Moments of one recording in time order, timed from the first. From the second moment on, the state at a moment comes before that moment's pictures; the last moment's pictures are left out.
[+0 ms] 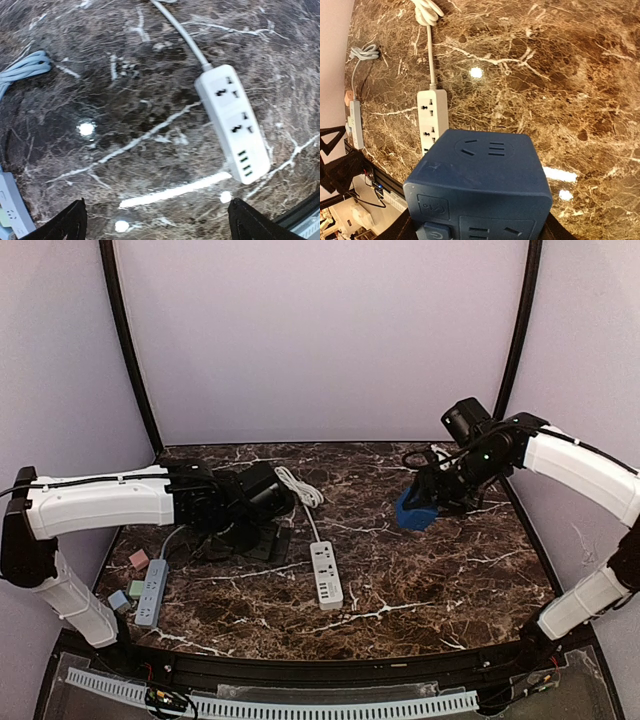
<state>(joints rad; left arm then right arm) -1.08 1.58 1.33 -0.96 -0.31 -0.79 0.55 1.40 1.29 -0.99 -0.30 0.57</state>
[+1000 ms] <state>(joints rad) -0.95 1.12 0.89 -1.01 -0.60 -0.55 0.78 1.74 1.46 -0.89 -0.32 0.70</state>
